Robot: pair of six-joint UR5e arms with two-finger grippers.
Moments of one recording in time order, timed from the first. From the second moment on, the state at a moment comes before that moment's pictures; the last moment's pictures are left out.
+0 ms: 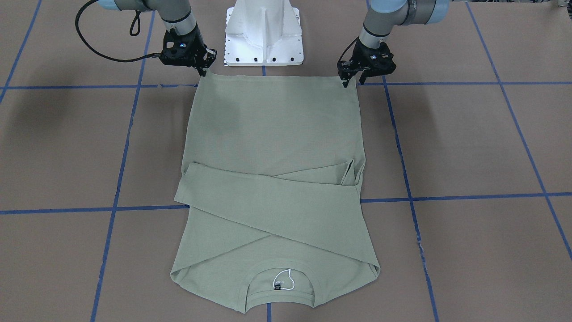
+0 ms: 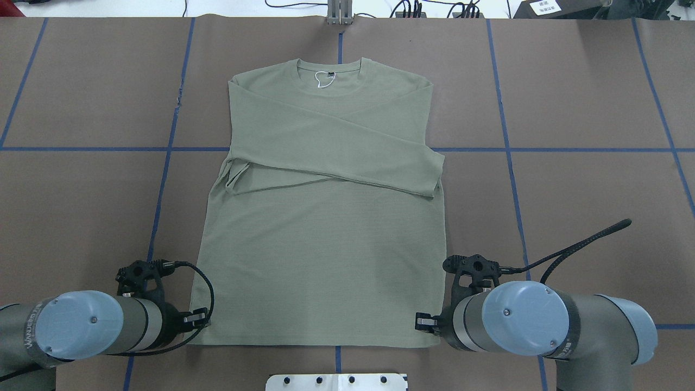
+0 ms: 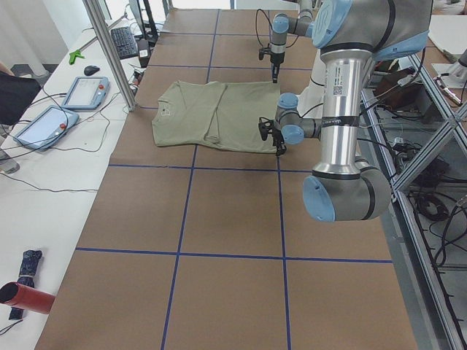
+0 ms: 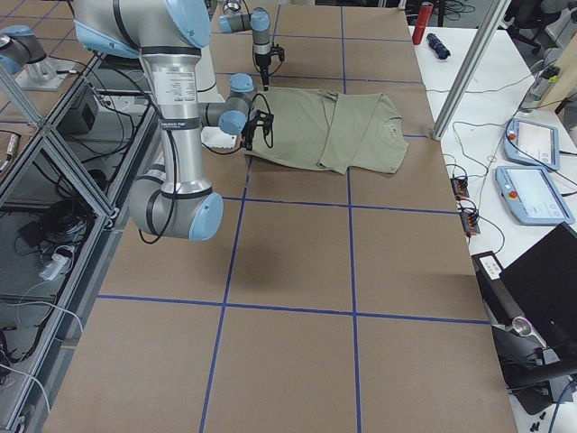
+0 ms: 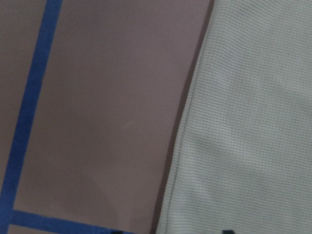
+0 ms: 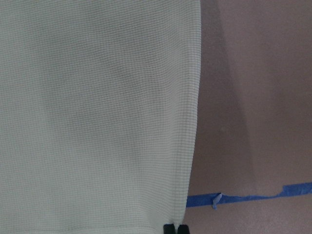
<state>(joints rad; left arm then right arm) -0.20 -1.58 -2.05 -1.94 -1.68 -1.66 0.19 -1.39 2.12 -1.45 1.73 1.61</state>
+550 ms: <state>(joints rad) -0.20 -1.59 -2.07 -1.90 -1.68 -1.66 0.19 -1.39 2.12 -1.45 1.74 1.61</state>
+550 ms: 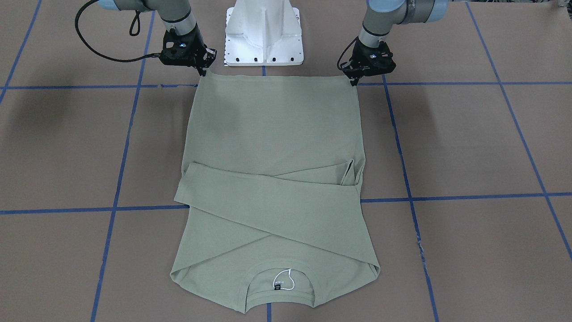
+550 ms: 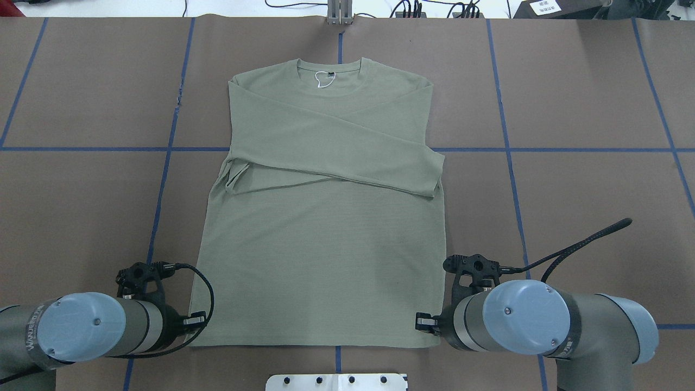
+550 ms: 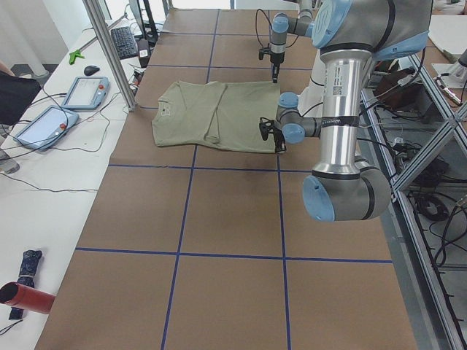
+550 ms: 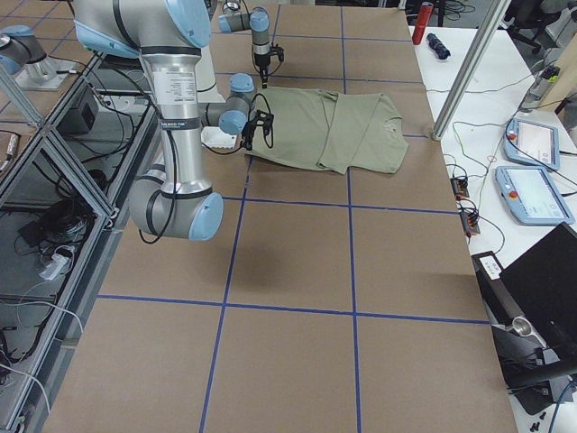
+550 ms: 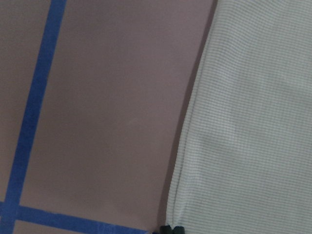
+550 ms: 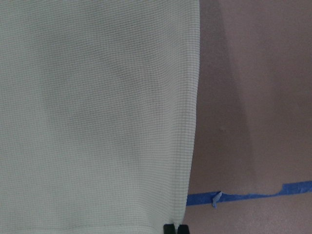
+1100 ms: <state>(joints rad) -0.17 -1.58 -2.18 -1.85 -1.68 -1.66 0.23 -1.43 2.20 -1.45 1.80 1.61</state>
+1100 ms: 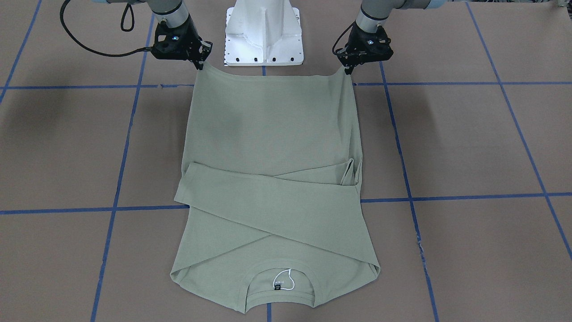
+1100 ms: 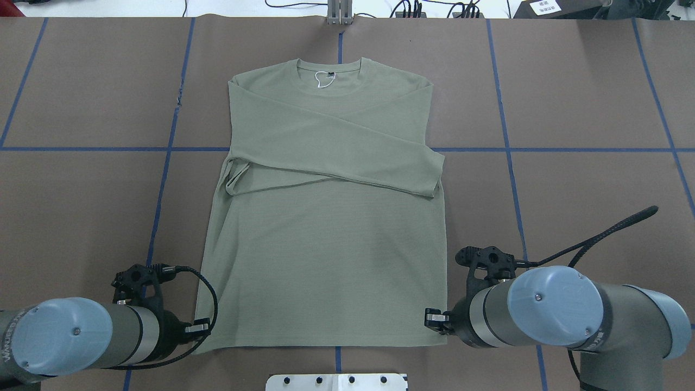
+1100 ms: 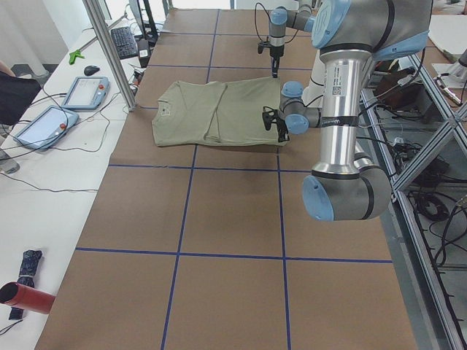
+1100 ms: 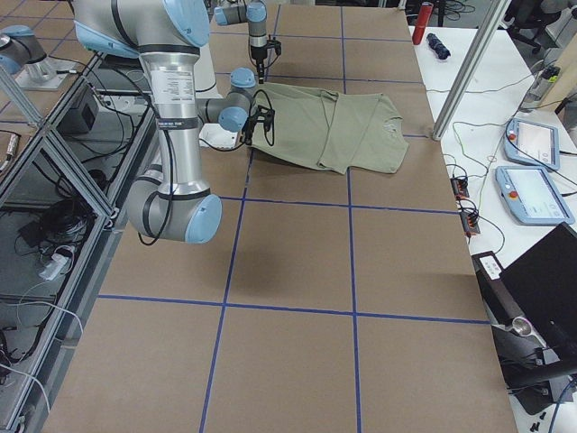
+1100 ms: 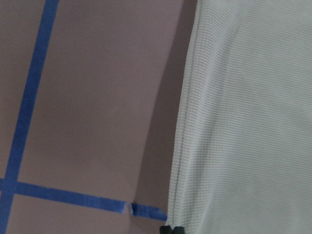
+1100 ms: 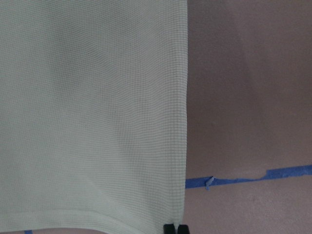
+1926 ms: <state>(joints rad) -0.06 -1.55 -2.41 -1.73 -1.69 -1.66 0.23 -1.67 2.47 -1.45 1.95 1.60</state>
